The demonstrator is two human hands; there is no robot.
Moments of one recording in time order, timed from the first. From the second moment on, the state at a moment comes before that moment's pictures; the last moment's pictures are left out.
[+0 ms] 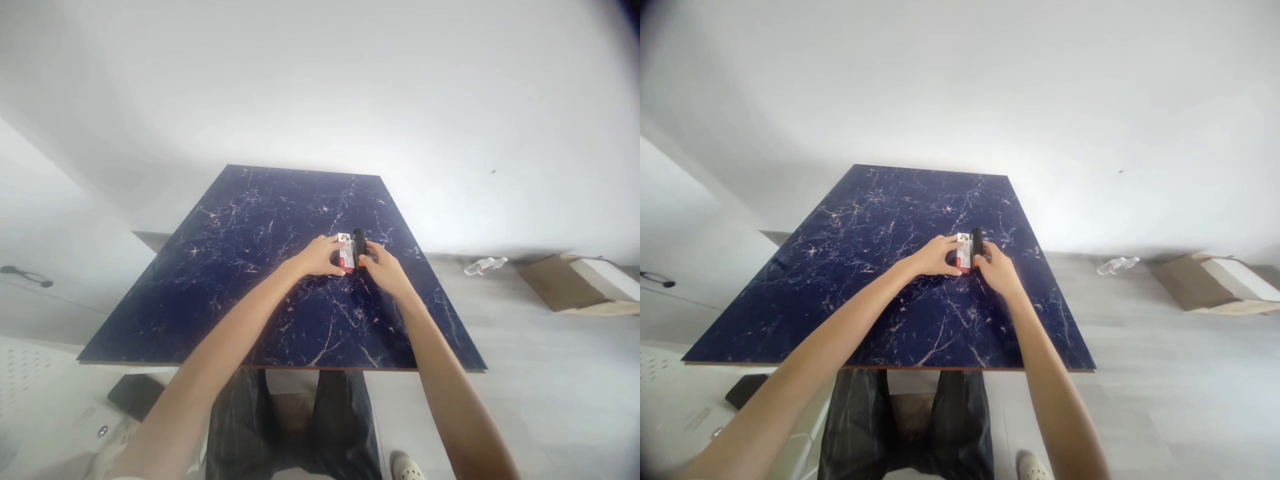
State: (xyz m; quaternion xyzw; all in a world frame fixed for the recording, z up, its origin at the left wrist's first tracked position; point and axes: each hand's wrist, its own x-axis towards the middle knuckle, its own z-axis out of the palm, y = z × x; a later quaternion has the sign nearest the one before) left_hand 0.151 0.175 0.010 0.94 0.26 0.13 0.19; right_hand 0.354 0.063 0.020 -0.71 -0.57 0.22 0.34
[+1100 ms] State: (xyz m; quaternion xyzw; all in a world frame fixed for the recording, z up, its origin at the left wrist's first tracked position) left_hand 0.108 0.119 0.026 0.94 0.25 0.10 0.19; right_hand 0.399 0.052 0.009 -0.82 -0.51 0.02 0.27
